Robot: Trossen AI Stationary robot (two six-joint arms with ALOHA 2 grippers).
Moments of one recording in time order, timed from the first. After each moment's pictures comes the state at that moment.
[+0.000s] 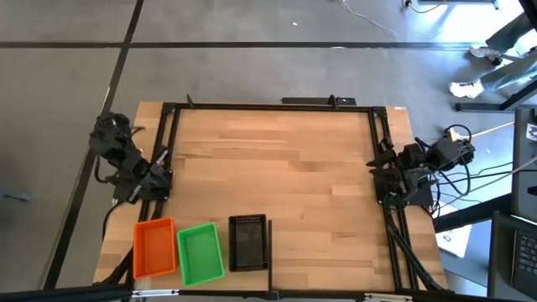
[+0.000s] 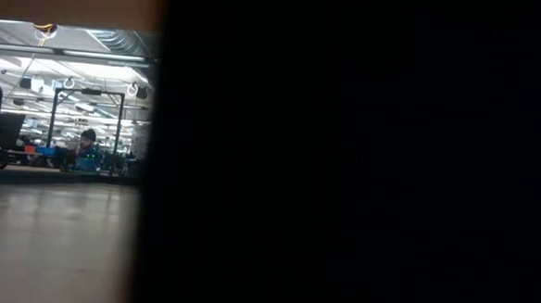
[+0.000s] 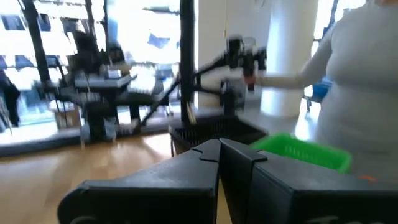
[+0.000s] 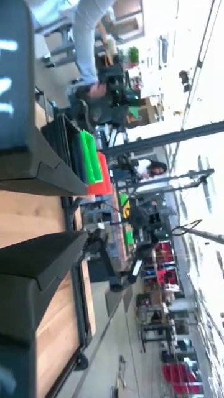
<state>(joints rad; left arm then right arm) -0.93 0.00 0.51 -0.35 -0.51 0.04 0.47 0.01 0.44 -0.23 0.32 0.14</state>
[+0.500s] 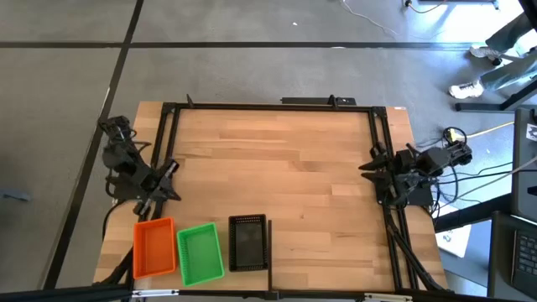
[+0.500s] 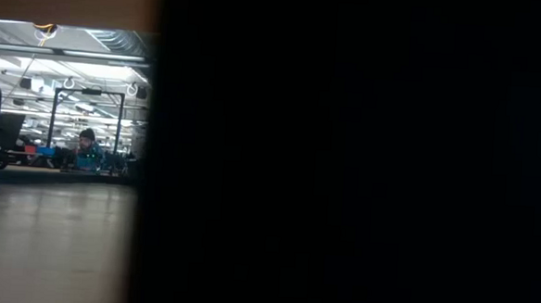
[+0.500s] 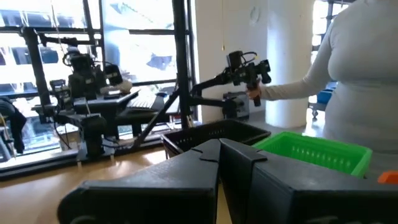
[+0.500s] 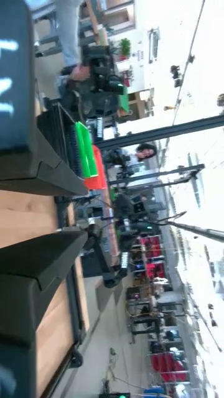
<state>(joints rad) -0.93 0.00 0.29 -0.03 -0.50 0.16 0.47 0.00 0.31 -0.06 0.35 0.12</state>
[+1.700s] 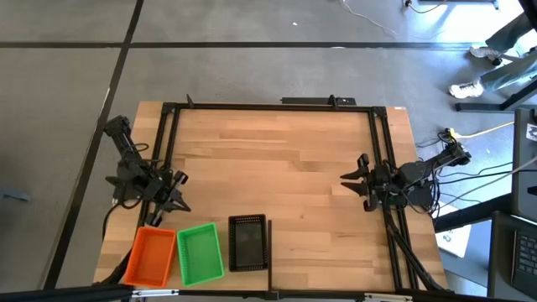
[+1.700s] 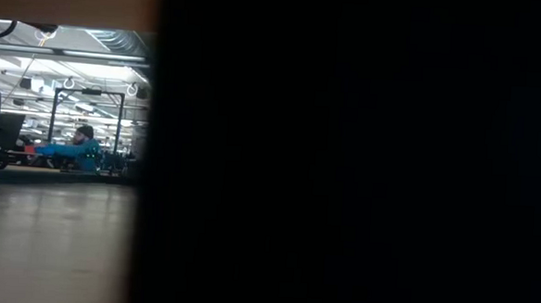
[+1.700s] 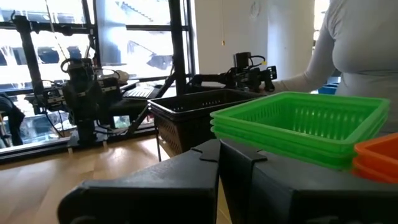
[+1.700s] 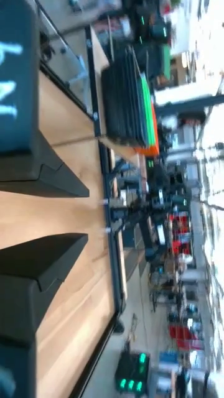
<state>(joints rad) -0.93 0.00 0.01 0.26 -0.51 0.17 0.47 0.01 0.01 0.10 0.44 0.08</state>
